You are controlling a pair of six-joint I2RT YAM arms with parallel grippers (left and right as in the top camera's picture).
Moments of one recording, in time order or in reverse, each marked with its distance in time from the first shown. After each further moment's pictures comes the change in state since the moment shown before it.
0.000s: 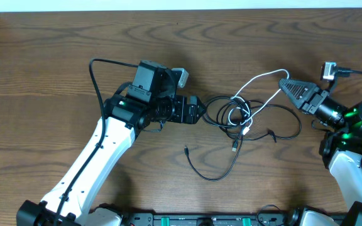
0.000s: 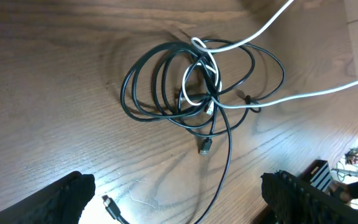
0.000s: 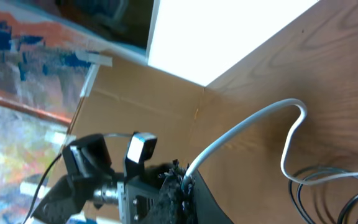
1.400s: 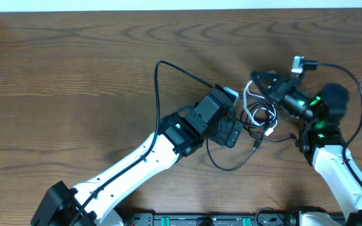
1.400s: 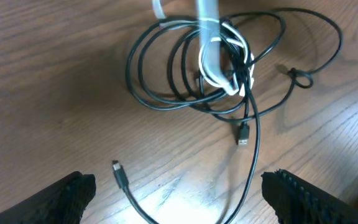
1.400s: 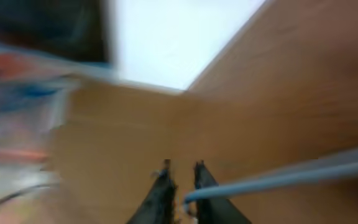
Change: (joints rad) left arm -0.432 0.092 0.000 0.172 -0.436 -0.003; right arm 0.311 -0.008 0.069 -0.434 0.439 -0.164
